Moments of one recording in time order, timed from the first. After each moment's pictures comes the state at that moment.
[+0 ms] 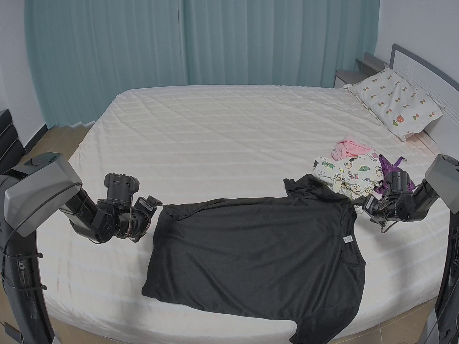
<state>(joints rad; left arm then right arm) -0.17 2.25 -0.99 -0.56 0.02 -1.12 -0.14 2.39 -1.15 -0.52 0.15 0.56</state>
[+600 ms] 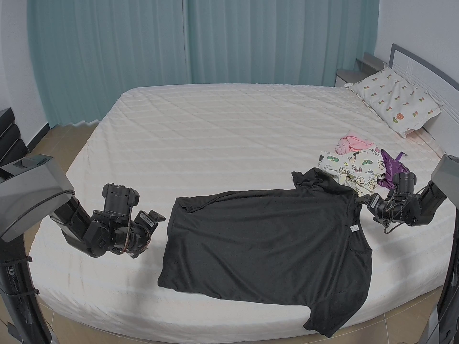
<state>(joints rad) -0.23 2.14 -0.81 -0.57 0.00 -1.12 -0.16 2.33 -1.03 -0.63 0.19 0.60</state>
